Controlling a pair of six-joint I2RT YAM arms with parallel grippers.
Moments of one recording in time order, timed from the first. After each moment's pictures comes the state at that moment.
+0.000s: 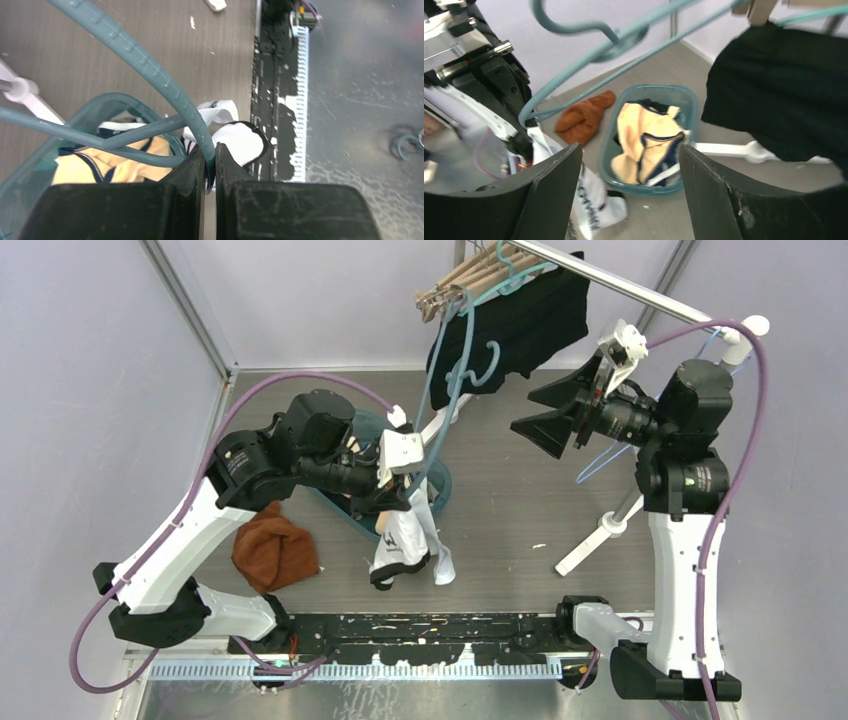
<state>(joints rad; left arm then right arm) -0.93 1.31 1.82 -1.11 0.45 0.33 -0.04 1.04 1.52 -0.49 -1.12 0.19</state>
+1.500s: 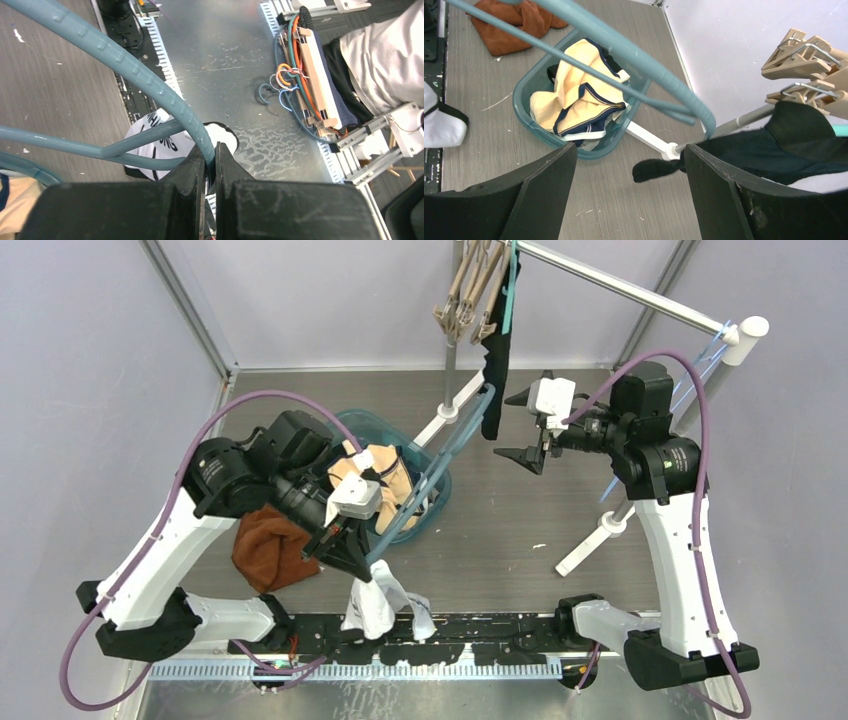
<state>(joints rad) -0.86 1.22 1.76 -1.48 1.03 0.53 0.17 1.11 1.59 -0.87 -0.97 -0.83</state>
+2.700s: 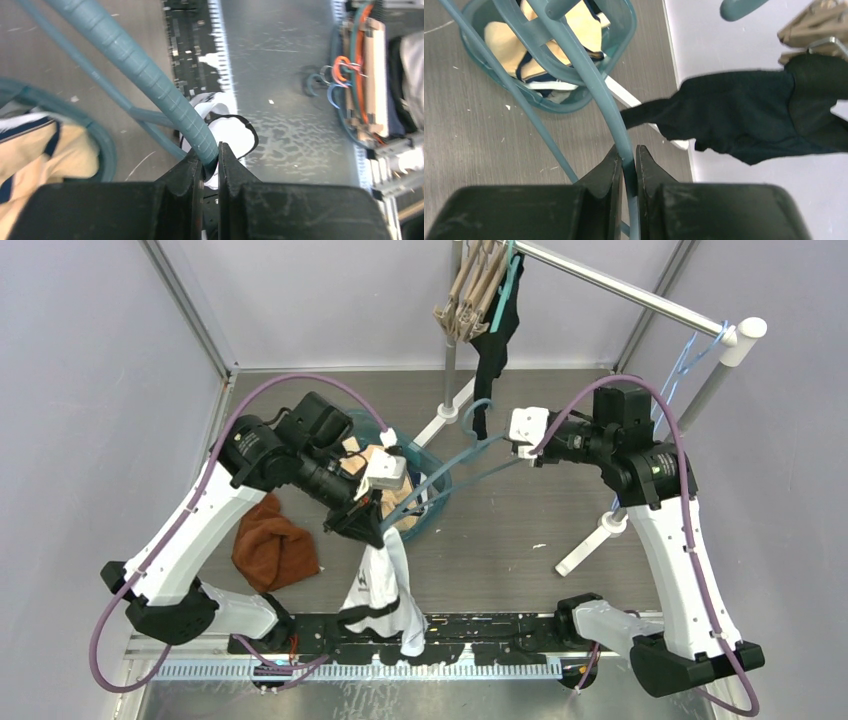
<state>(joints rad) -0.80 1.35 1.79 -1.51 0.89 0.59 0.25 1.08 1.51 -0.93 -0.76 -1.11</state>
